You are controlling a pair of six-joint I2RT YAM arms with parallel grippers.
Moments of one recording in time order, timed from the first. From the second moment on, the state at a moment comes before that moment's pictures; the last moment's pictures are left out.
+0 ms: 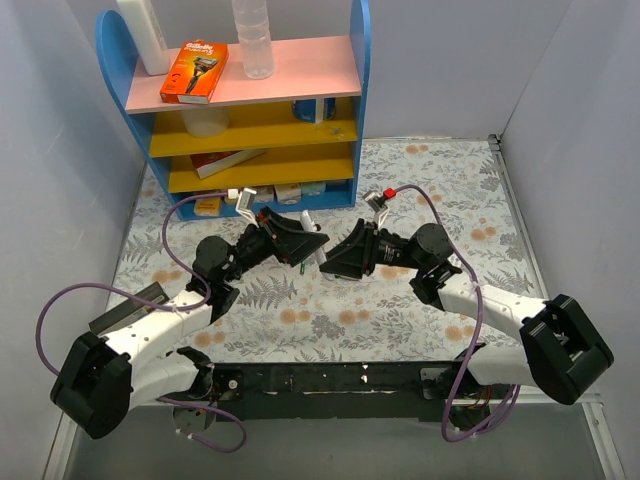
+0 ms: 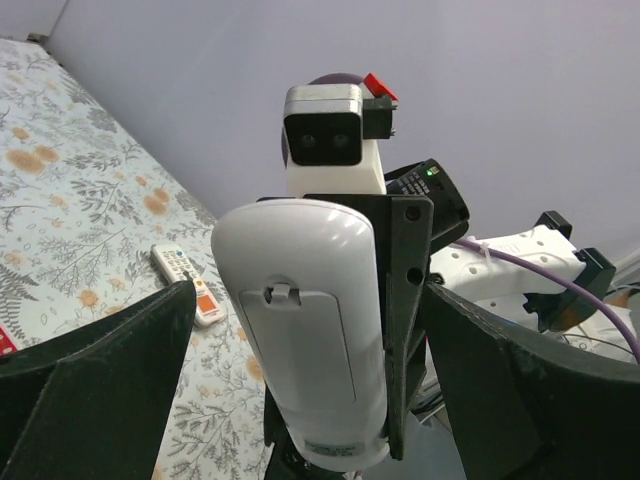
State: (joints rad) left arm -0.59 1.07 0.51 0.87 0.46 -0.95; right arm 0.67 1.25 0.57 0.91 -0.82 0.99
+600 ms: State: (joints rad) left arm -0.60 1.02 0.48 0.82 0.46 -0.98; right arm 0.70 1.23 0.61 0.79 -0.80 0.92
